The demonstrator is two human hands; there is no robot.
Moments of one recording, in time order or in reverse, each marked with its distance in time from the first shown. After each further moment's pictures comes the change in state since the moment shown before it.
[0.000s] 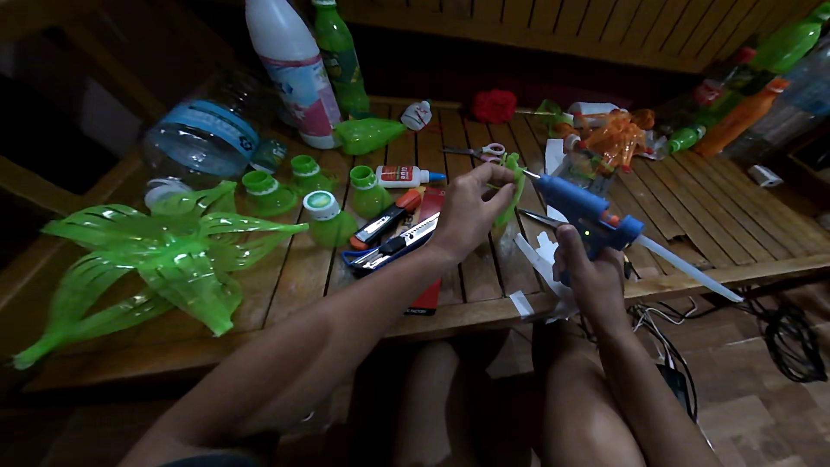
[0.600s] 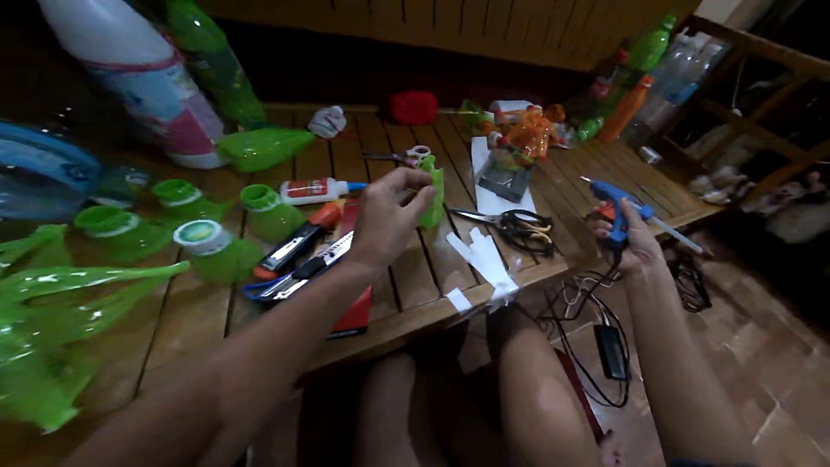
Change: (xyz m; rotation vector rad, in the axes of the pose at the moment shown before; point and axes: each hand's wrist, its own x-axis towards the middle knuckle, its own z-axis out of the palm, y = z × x) left_hand 0.000 -0.002 -0.002 0.071 -0.038 -0.008; right_hand 0.044 0.027 -0.168 0.547 0.376 0.481
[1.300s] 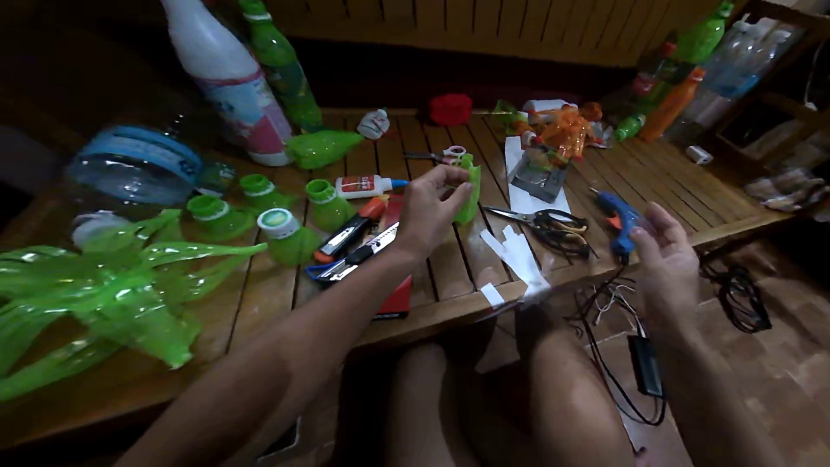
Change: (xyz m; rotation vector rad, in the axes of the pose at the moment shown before) left_hand 0.002 -0.003 -0.002 -0.070 0.012 0.016; right_hand -0.088 0.028 0.045 -0.624 -0.023 -0.498
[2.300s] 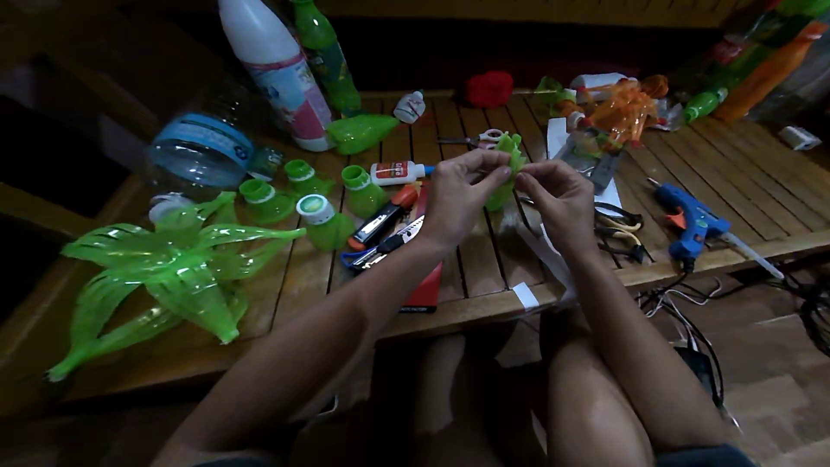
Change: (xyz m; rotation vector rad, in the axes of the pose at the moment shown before) left_hand 0.004 0.002 -0.002 -0.057 0.041 0.038; right_hand 0.041 0.005 0.156 0.394 -0.392 -0.364
